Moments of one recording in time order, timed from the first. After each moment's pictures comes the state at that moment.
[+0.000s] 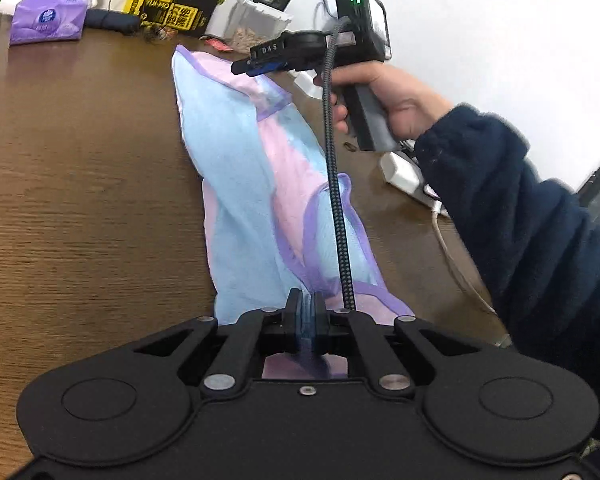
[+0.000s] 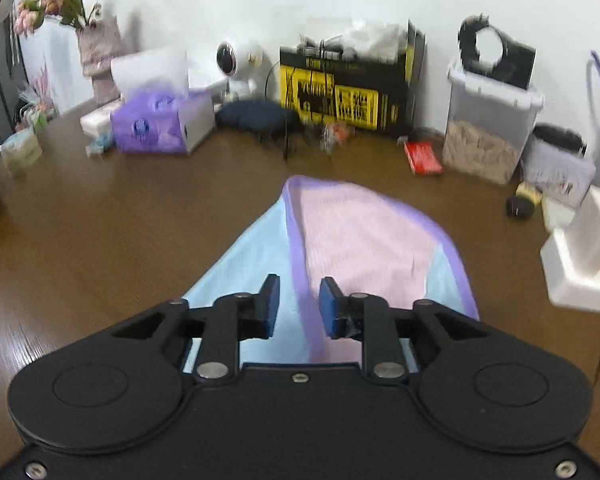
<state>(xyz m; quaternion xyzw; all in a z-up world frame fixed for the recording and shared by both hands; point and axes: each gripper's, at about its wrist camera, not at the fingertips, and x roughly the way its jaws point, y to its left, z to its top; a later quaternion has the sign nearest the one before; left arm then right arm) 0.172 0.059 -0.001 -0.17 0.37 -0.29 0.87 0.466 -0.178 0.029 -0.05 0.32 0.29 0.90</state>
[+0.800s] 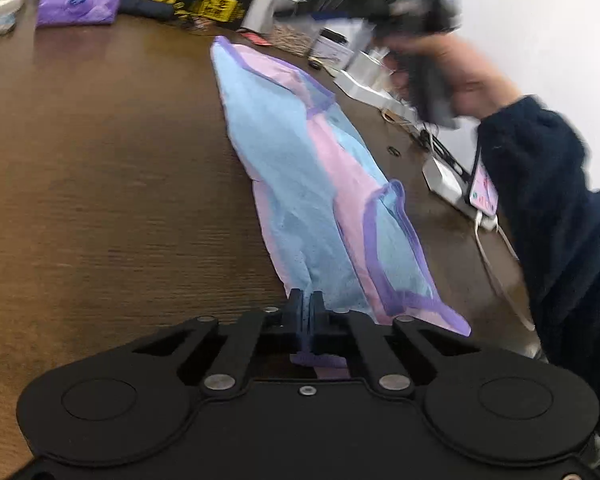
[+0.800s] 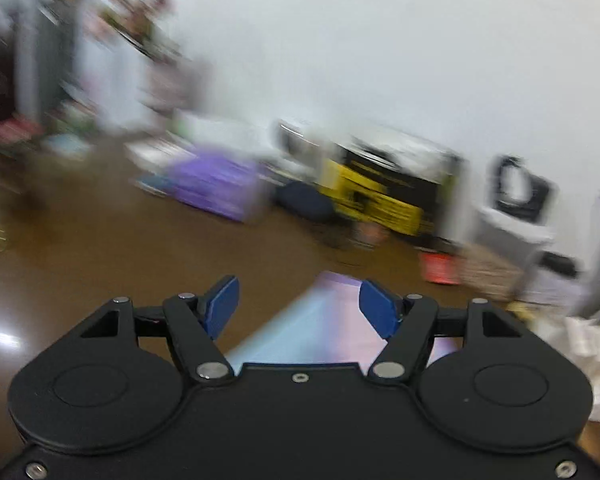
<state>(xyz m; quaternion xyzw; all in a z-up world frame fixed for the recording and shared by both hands) 0.207 0.073 -0.036 -0.17 0.42 -0.22 0.86 0.489 -0.143 0.054 -0.16 0.27 0.28 0.91</state>
